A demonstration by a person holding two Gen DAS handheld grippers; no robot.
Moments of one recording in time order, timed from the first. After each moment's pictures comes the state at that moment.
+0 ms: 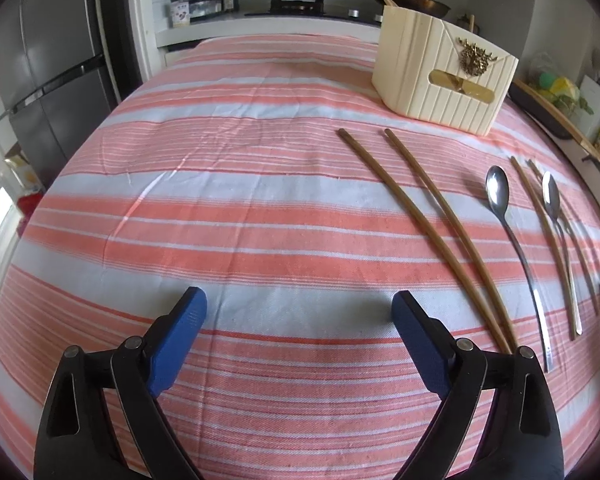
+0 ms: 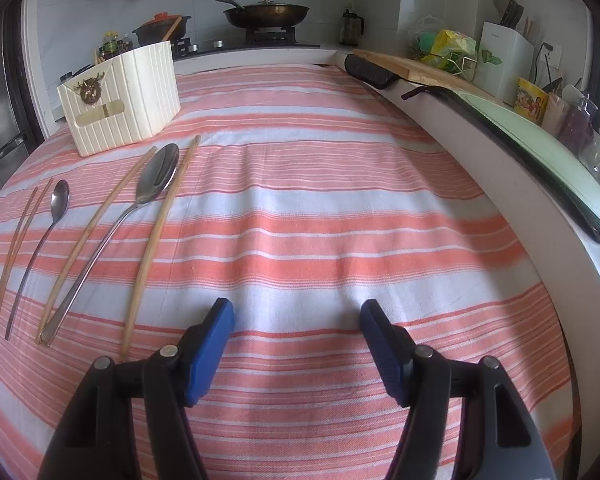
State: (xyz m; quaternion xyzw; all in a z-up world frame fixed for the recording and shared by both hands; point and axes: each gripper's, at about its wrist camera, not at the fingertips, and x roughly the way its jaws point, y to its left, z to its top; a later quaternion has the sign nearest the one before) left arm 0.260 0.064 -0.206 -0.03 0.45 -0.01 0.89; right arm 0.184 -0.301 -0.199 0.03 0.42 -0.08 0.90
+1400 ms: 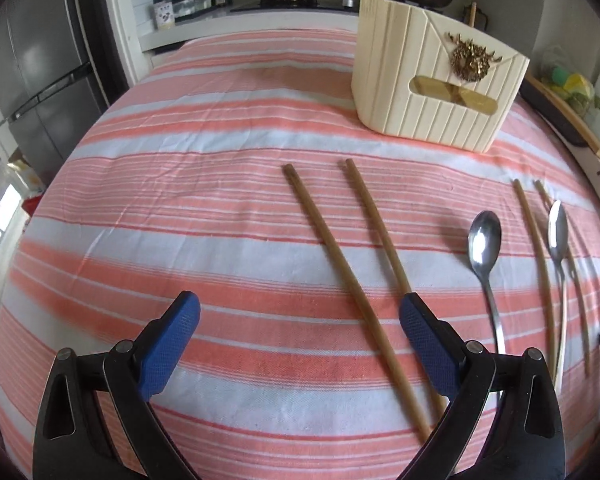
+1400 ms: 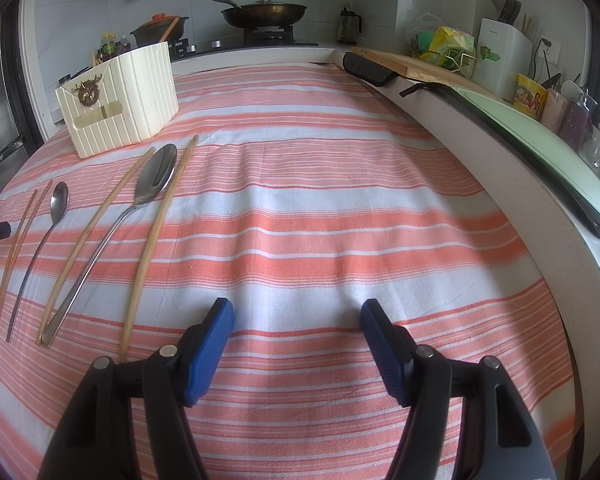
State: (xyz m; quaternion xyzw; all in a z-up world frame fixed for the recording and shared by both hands) left arm 0.315 0.009 -0.198 -0.01 0.47 0.02 0.88; right arm 0.184 -0.303 -0.199 0.04 0.42 -0.08 0.90
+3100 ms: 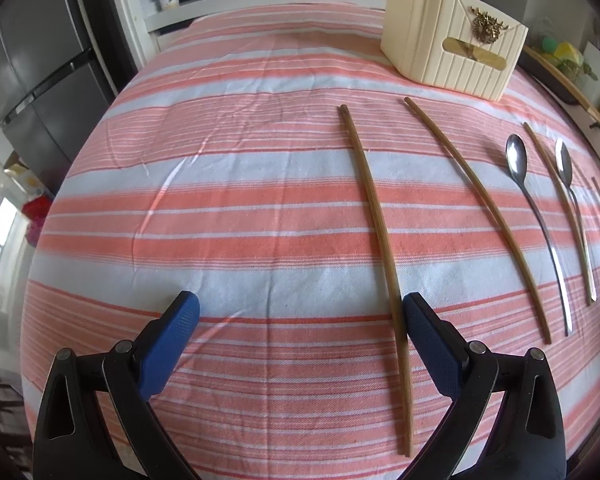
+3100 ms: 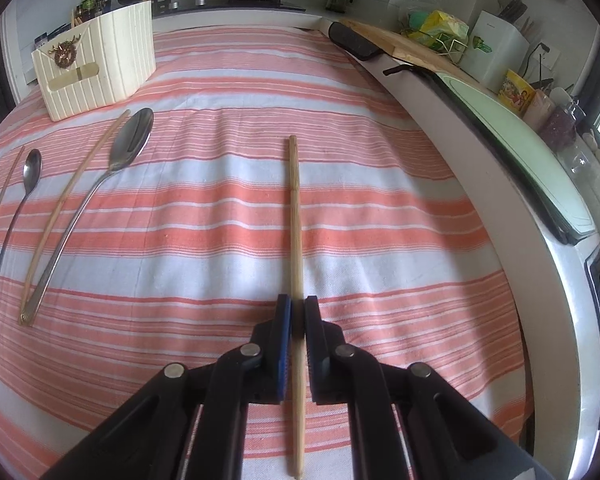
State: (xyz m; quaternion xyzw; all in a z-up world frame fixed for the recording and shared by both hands) left arm 0.266 0.083 -0.203 0.02 0.51 -0.01 0.86; right arm 0.190 -0.299 -0.189 -0.01 0.50 -0.12 0.86
